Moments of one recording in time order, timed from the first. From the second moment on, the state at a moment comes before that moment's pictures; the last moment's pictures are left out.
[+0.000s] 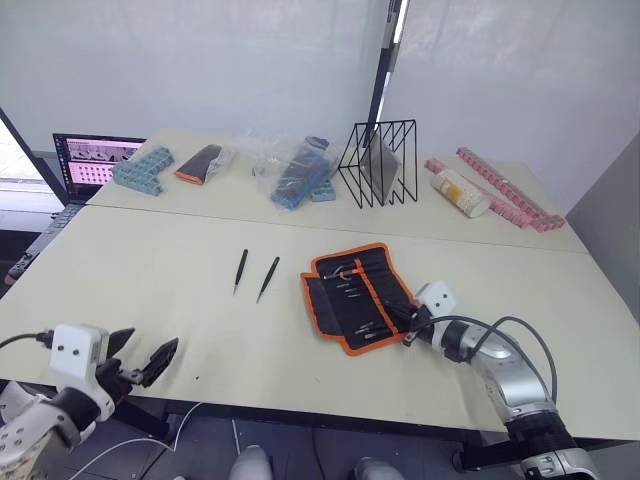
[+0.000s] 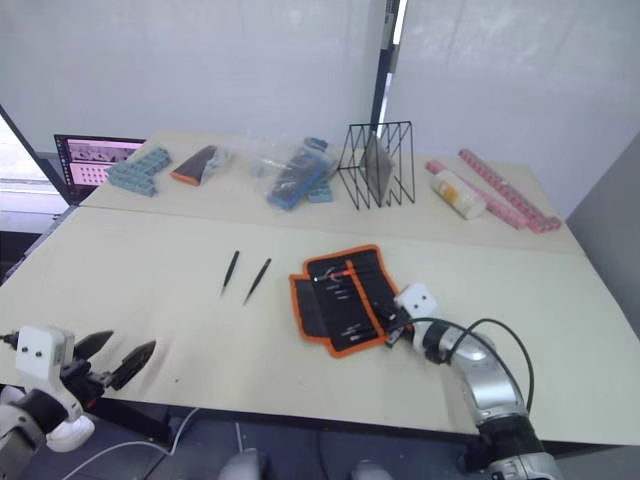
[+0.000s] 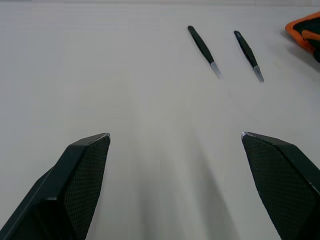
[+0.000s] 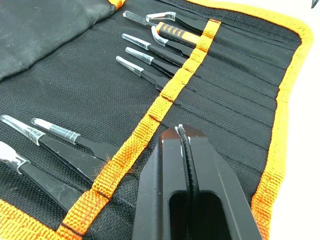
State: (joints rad) left arm 0.30 0.51 0.56 -0.49 -0.49 0.59 -0.59; right arm -0.23 -0.47 0.08 0.20 0.16 0.07 0.71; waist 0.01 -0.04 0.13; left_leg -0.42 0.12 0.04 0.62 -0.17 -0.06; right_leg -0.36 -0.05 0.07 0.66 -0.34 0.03
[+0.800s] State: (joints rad) left arm -0.36 0.39 0.11 -0.03 -0.25 0.74 -0.23; right arm -0.16 -0.43 0.05 0.07 0.16 0.12 0.61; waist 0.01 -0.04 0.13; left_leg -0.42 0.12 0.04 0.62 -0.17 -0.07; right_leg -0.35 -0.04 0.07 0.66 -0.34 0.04
